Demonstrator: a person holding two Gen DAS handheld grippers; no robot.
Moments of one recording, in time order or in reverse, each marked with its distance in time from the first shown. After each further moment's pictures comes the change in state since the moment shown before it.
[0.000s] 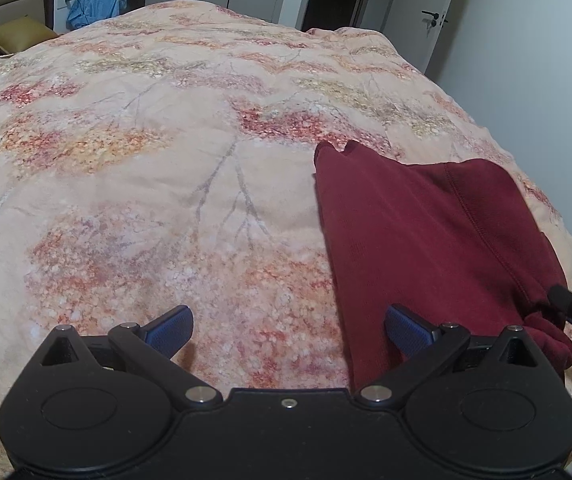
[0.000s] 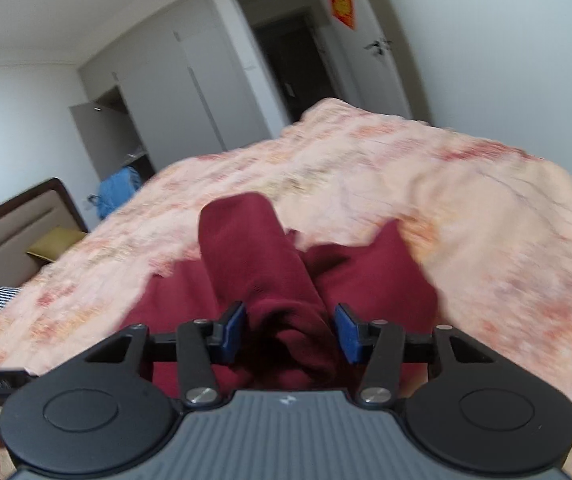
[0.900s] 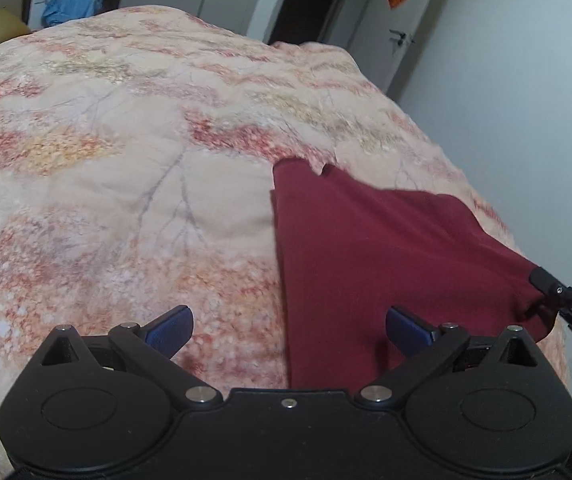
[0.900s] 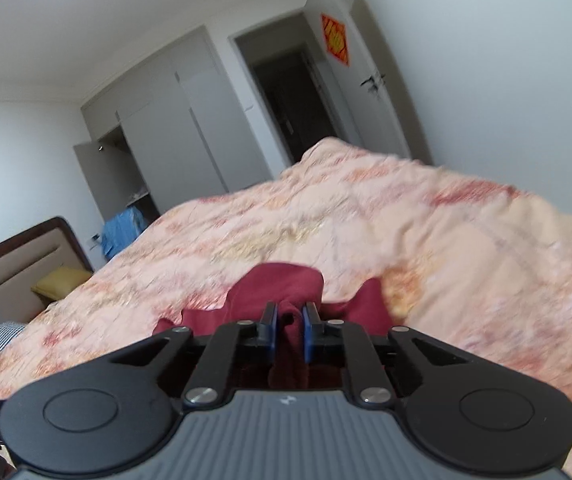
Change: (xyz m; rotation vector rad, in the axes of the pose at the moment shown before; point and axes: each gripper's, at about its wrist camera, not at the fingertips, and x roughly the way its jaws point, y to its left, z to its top) left arm -0.005 -0.021 -0.003 -0.006 -0.034 -0.136; right arm -0.020 -0.014 0.021 0.037 -0.144 0.026
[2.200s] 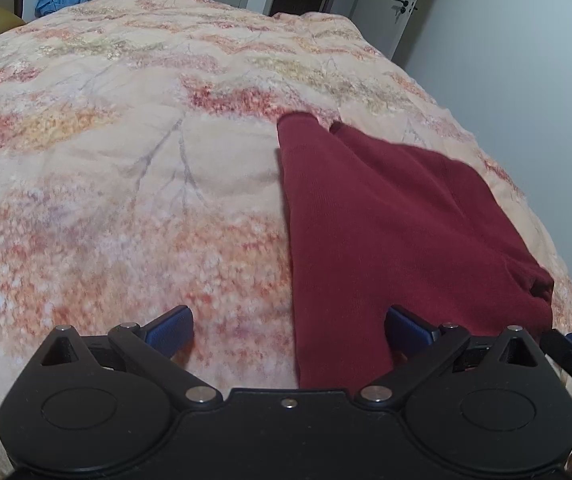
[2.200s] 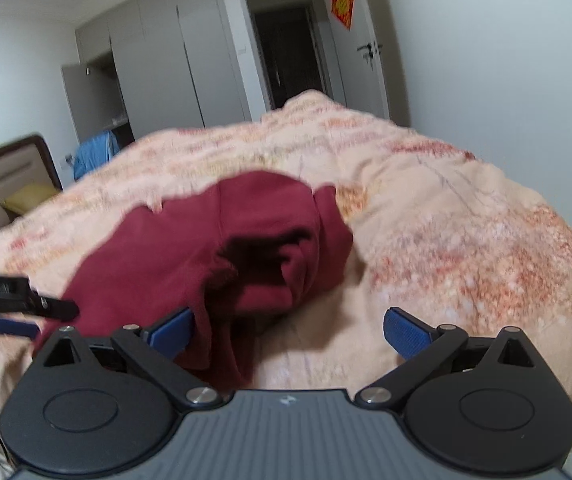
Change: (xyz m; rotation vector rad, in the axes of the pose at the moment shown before) left arm 0.007 0.000 -0.010 0.018 0.066 0.029; right arm -0.044 0.003 -0.048 -0.143 0.132 -0.089
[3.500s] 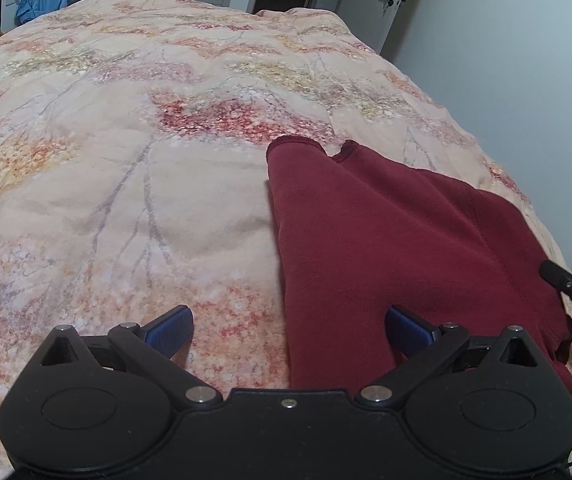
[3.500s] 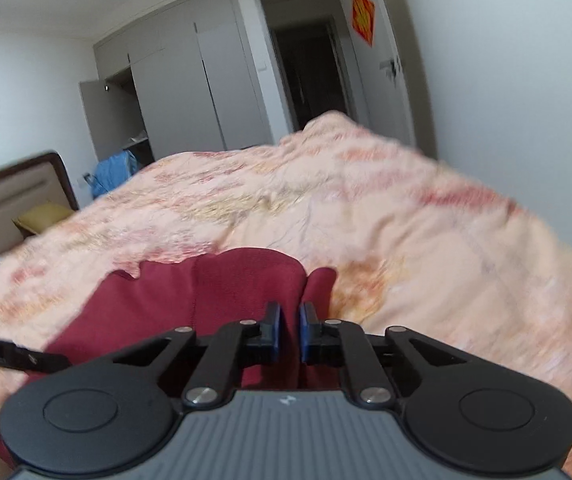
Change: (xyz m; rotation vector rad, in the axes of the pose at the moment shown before) left arm 0.050 -0.007 0.044 0.047 0.026 -0.029; right arm 0.082 -0.027 0.066 -0.062 -0.023 0.050
